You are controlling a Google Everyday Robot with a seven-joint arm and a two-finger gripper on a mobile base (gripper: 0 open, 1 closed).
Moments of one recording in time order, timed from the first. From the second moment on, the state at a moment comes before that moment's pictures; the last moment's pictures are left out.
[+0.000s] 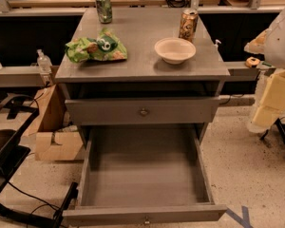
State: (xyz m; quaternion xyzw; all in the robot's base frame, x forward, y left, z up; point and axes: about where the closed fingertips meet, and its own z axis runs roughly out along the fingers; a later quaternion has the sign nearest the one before) arm 0.438 -0.217 0.977 -0.60 0.78 -0.04 0.16
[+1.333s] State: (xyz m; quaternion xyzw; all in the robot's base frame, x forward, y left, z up) arm 0.589 -0.111 1.011 -0.74 0.58 -0.12 0.33
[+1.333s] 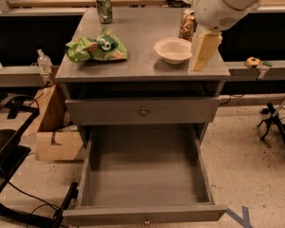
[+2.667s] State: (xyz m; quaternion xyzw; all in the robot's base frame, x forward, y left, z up) arm 0.723 0.016 0.920 -0.83 0.44 -0.09 0.32
